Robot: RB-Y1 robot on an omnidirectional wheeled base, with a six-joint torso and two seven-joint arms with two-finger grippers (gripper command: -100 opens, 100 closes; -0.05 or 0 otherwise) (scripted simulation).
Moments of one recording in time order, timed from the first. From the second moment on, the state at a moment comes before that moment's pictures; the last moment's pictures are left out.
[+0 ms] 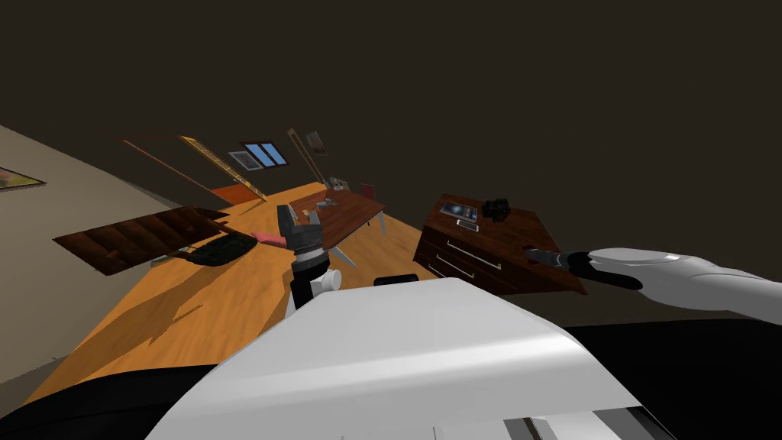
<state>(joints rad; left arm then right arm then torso) 0.49 -0.01 0.04 -2.35 -0.01 -0.48 -0.01 0.26 -1.56 0.69 -0.97 0.49 -0.25 -0.97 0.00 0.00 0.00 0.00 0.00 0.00</state>
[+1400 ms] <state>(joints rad) 0.49 -0.01 0.04 -2.35 -0.01 -0.48 -0.01 0.31 -1.65 0.69 -1.12 0.17 -0.24 -0.61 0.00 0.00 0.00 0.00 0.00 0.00</state>
